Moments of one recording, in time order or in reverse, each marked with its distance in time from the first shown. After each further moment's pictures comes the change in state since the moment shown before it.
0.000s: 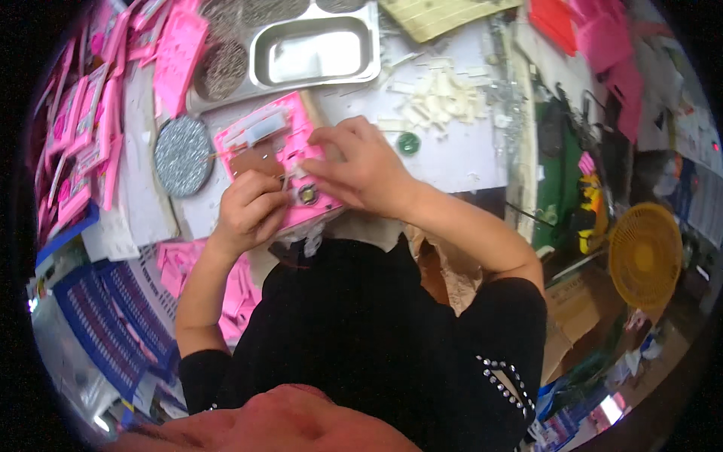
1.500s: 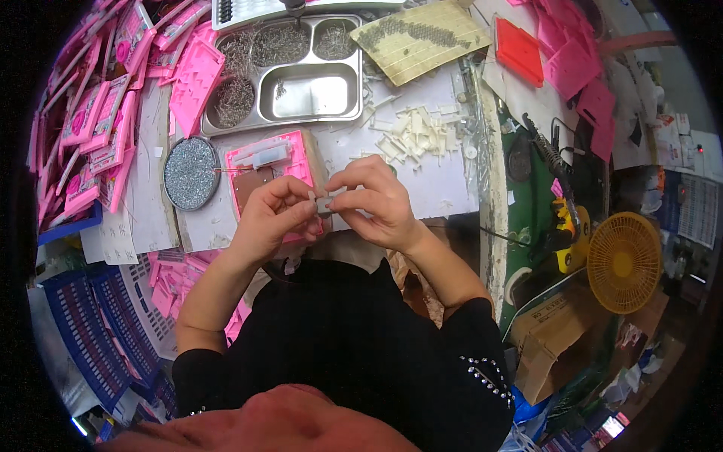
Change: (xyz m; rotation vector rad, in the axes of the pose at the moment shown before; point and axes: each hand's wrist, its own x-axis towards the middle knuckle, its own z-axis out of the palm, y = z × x) left_hand 0.050 0.054 0.017 -1.381 0.050 -0.861; right_hand -0.018 -0.013 -0.035 0.286 0.250 -0.125
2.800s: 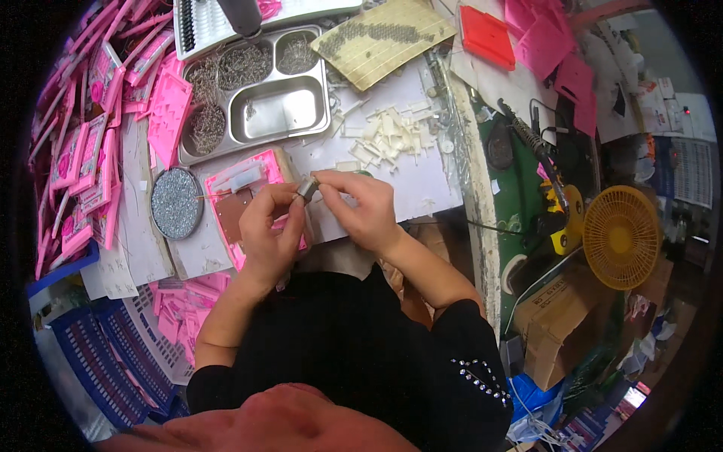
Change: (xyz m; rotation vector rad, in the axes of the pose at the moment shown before) left_hand 0.028 -0.018 0.029 0.887 0.377 0.753; right_hand -0.008 -0.006 0.010 -0.050 0.252 0.501
